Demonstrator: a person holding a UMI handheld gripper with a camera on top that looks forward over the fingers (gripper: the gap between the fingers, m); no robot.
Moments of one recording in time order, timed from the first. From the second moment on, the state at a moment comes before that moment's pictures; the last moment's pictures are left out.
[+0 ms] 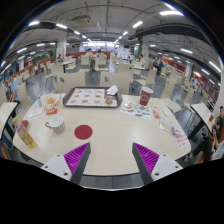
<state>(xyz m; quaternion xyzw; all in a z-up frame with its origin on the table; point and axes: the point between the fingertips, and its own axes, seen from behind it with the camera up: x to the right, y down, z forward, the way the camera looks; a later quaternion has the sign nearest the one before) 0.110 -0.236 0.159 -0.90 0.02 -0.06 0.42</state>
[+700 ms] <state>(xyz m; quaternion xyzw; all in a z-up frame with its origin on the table) -0.116 -0.283 0.089 -0.91 -0.01 0.00 0.41</state>
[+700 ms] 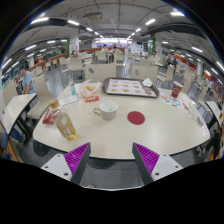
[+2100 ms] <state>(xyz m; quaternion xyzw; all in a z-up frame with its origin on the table) -0.321 -0.063 0.198 -0.72 0.27 0.44 0.46</state>
